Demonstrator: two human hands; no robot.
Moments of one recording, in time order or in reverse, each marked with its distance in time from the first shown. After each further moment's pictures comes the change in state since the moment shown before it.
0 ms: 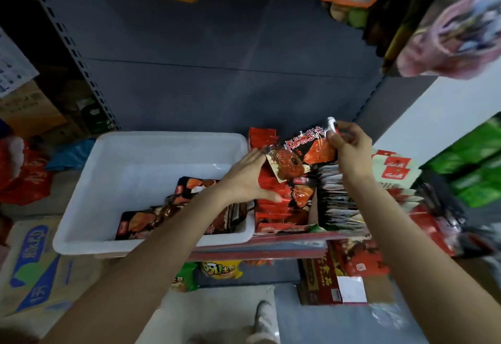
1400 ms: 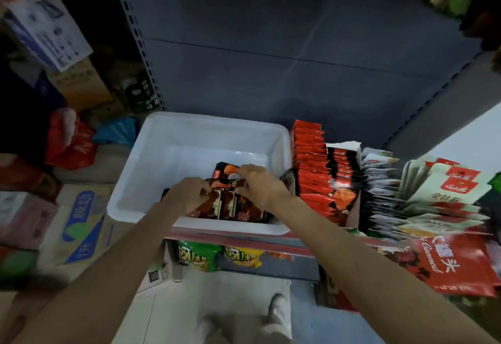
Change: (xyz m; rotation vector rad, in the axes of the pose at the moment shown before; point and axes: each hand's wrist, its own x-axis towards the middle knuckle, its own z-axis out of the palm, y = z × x) left_hand -0.113 -0.147 -0.016 0.168 -0.040 -0.493; right_hand -0.090 0.046 0.170 -0.962 -0.993 -0.407
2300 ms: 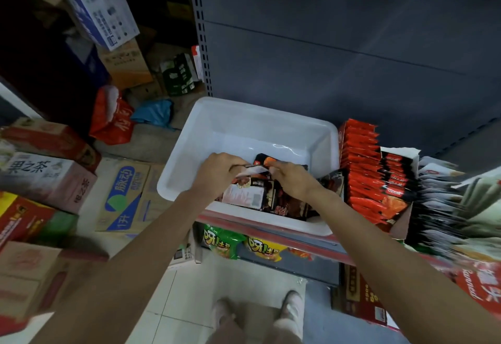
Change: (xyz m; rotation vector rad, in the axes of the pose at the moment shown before) left_hand -0.029 -0.014 -0.024 -0.273 0.441 0.133; right_hand 0.030 -0.012 0.018 0.198 -0.093 0.076
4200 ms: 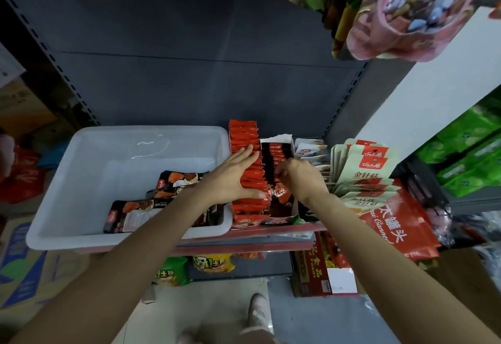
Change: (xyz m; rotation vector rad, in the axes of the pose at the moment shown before) left_hand 0.046 0.189 0.099 0.060 -0.509 0.315; right_hand -0.128 0.147 -0.094 -0.235 0.436 0.212
